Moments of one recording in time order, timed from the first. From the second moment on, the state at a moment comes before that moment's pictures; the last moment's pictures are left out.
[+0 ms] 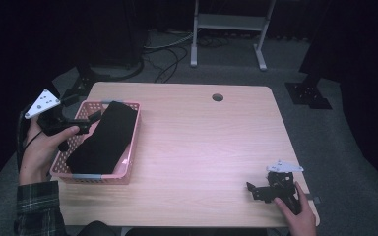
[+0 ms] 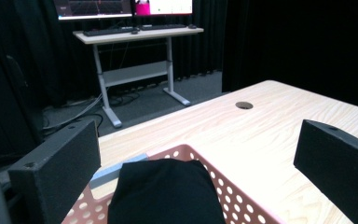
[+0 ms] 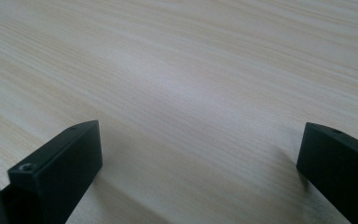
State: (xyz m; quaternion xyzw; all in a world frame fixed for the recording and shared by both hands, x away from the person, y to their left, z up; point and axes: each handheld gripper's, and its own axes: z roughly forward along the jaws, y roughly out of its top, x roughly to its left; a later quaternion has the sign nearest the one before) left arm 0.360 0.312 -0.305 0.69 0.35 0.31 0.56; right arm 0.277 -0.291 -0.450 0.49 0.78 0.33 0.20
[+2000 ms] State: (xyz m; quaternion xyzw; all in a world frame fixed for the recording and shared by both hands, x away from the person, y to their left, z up) left arm 0.391 0.292 -0.364 0.77 0.40 0.23 0.43; right arm 0.277 -0.291 -0.450 0.49 0.78 0.33 0.20
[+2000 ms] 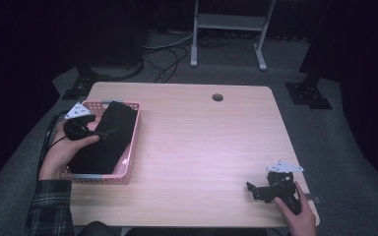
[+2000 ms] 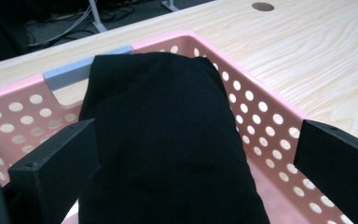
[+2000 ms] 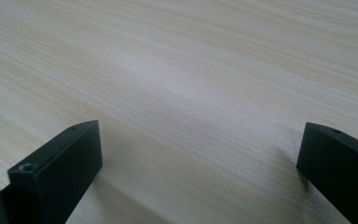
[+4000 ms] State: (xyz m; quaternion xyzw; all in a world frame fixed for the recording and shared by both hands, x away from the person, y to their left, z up) left arm 0.413 0.275 -0.413 0.81 0.43 0.21 0.33; right arm 0.277 -0.291 -0.450 0.49 0.78 0.33 0.20
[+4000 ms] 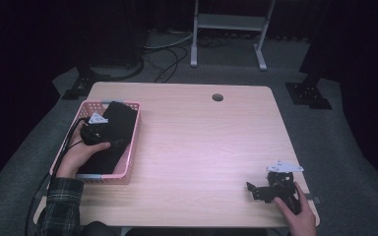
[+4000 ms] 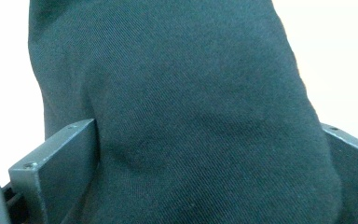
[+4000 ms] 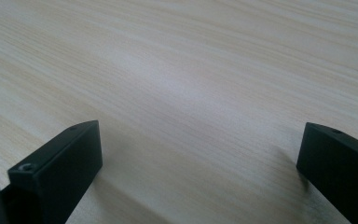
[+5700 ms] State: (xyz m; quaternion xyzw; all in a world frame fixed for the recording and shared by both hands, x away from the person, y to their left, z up) left arm 0.415 0.270 -0.426 0.82 0.45 0.19 0.30; right arm 0.277 -0.291 -0.450 0.49 0.78 0.33 0.20
